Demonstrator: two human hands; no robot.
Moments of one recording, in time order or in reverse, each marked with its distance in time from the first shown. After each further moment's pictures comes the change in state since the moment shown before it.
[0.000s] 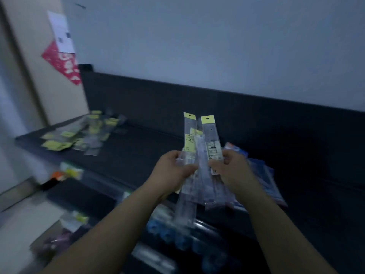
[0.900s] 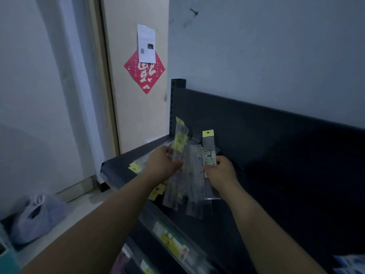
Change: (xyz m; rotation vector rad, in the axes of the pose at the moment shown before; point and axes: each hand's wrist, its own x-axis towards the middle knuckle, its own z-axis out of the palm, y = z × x) left_hand 0.181 -0.086 -0.349 0.369 0.457 -0.140; right_hand 0.216 -0.067 0.374 -0.033 -0.176 0.003
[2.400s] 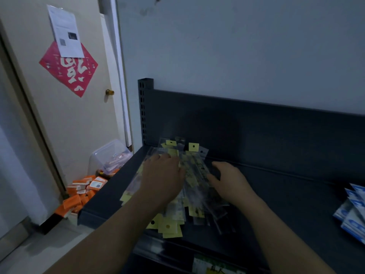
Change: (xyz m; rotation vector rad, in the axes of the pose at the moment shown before) left_hand 0.074 -0.029 -0.022 0.674 -0.074 0.740; right_hand -0.015 -0.020 0.032 -0.707 0.190 -0.053
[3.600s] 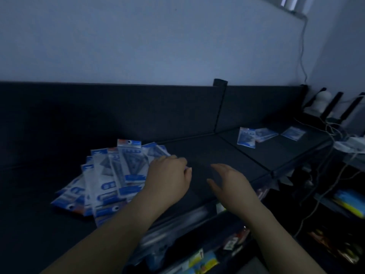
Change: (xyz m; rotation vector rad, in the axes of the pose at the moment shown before) left_hand -0.097 0.565 0.031 -0.436 -0.068 0.804; right_hand -0.349 0.354 -0.286 -0.385 0.317 0.595
